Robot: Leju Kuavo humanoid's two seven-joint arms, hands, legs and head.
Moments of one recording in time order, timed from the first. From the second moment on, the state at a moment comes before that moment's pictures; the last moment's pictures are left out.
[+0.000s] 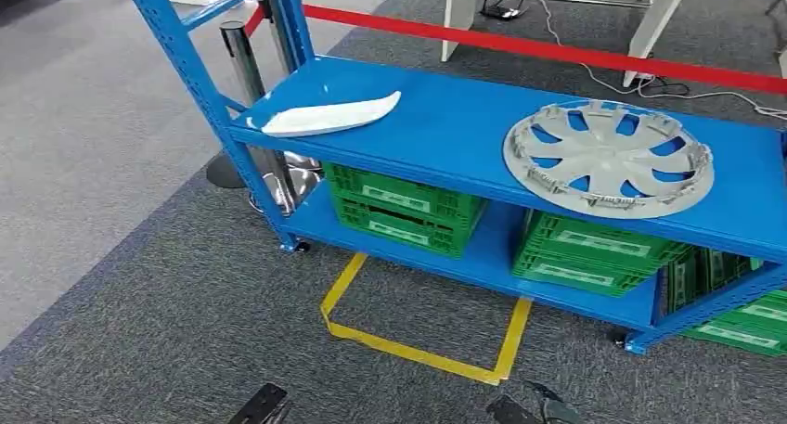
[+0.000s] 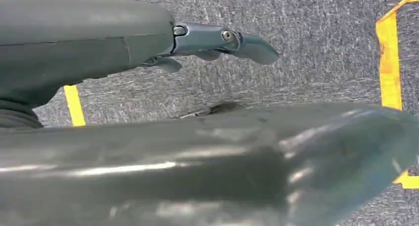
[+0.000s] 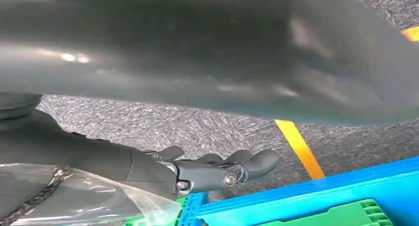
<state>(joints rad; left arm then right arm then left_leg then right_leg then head) -0.09 -0.17 0.49 -0.25 -0.99 0.14 -0.43 -0.12 0.13 0.16 -0.36 0.73 -0.33 -0.42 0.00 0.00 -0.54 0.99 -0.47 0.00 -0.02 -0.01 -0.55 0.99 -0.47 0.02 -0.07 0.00</state>
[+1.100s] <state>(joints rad) -0.09 -0.18 0.50 -0.25 -0.99 0.14 -0.43 -0.11 0.14 0.15 -0.36 0.73 -0.33 -0.42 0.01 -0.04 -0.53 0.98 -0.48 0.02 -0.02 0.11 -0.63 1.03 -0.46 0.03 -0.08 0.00</state>
